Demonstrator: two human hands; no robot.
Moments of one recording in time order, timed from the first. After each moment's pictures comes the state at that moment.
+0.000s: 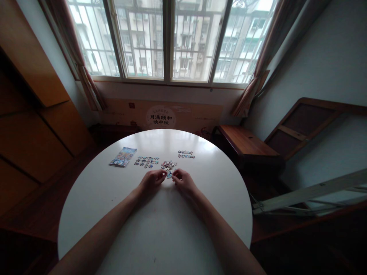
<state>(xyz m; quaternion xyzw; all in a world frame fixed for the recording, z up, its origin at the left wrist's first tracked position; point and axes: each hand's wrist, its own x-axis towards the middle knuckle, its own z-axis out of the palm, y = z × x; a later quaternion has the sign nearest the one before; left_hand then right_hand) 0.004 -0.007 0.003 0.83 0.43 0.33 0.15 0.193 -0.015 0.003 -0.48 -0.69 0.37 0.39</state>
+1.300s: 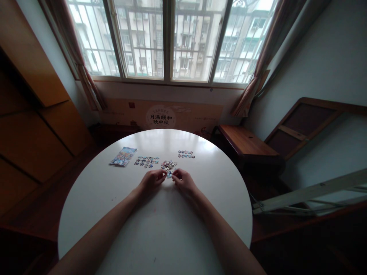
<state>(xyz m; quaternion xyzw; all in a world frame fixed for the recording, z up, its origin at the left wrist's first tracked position) 0.003 -0.006 0.004 0.83 0.43 0.32 0.14 0.194 -0.014 0.002 -0.47 -0.70 0.36 0.39</state>
